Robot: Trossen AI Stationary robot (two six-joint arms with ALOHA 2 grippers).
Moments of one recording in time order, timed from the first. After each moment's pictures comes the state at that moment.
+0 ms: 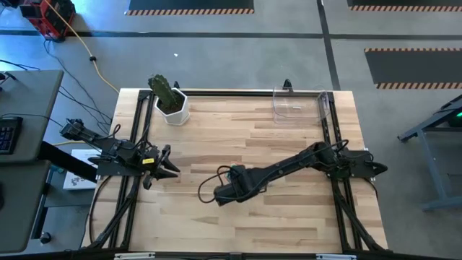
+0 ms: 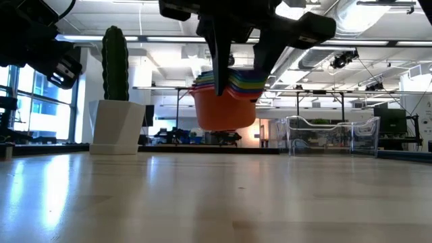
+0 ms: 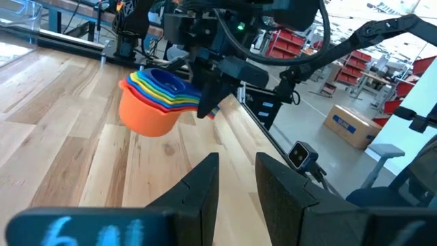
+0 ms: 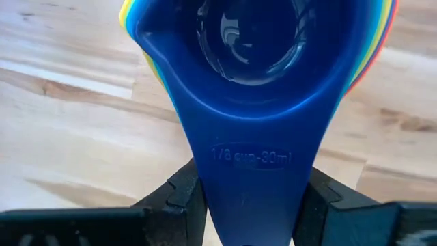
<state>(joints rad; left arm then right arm) -0.41 0.11 0.01 0.02 -0.10 -0.32 0.35 2.25 2.06 -1.25 0.14 1.68</state>
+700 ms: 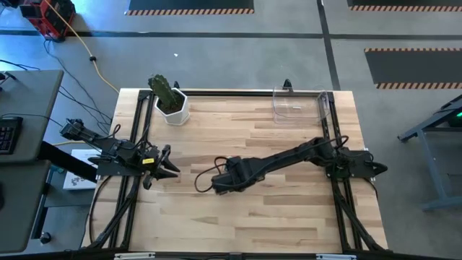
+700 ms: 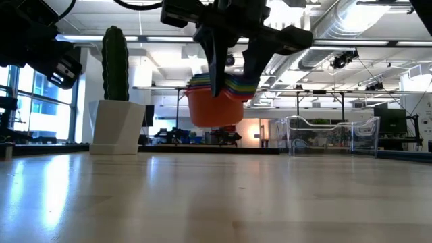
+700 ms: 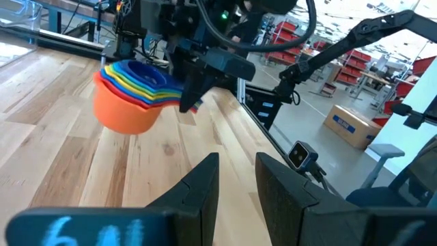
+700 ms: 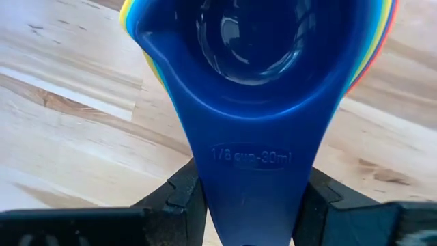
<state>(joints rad) -0.41 0.11 0.01 0.02 -0.10 -0.32 0.28 2.23 2.06 -1.26 0.14 1.49</state>
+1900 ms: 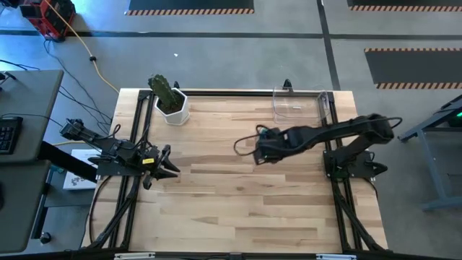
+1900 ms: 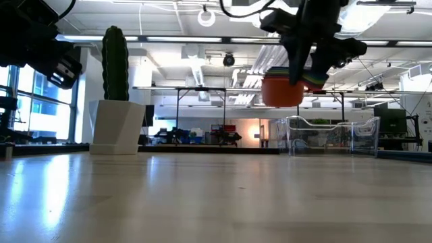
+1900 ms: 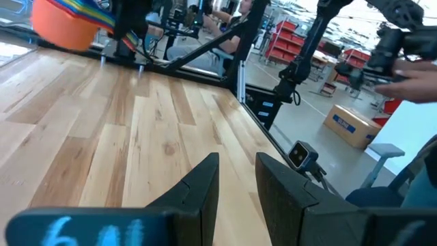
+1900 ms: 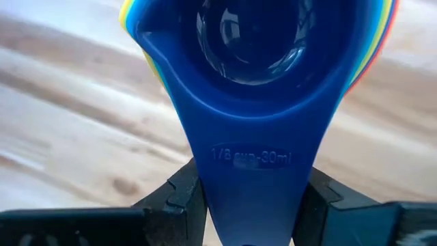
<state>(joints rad) -0.41 0.11 0.01 0.02 -0.10 -0.32 0.11 1.56 1.28 -1.06 0.21 1.33</state>
